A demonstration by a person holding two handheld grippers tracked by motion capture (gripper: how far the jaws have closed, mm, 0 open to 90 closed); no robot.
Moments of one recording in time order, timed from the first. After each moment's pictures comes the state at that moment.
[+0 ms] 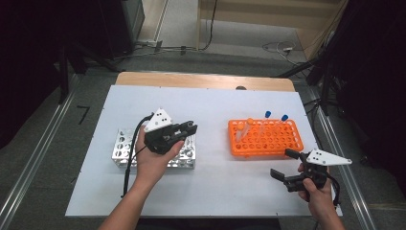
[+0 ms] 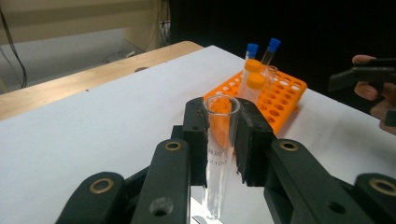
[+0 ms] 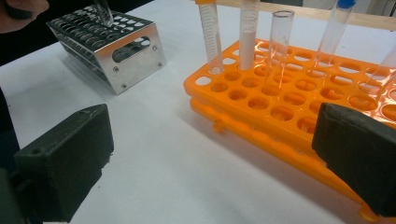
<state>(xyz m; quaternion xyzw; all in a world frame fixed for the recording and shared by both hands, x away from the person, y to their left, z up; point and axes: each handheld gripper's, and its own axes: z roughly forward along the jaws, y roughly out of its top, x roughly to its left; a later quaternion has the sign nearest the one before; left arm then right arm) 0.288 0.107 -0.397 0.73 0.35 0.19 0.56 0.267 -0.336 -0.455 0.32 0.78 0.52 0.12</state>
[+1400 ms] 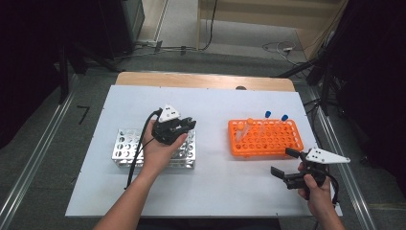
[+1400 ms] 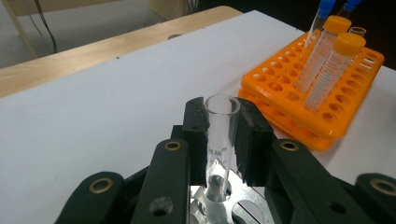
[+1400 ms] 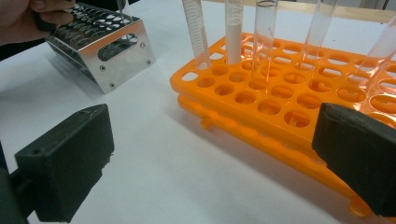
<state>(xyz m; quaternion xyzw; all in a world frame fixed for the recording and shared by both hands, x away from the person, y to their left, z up) 0.328 0.100 -0.432 0.76 0.39 0.20 0.49 0.275 -0.338 -0.462 0.33 0.78 0.52 0.13</state>
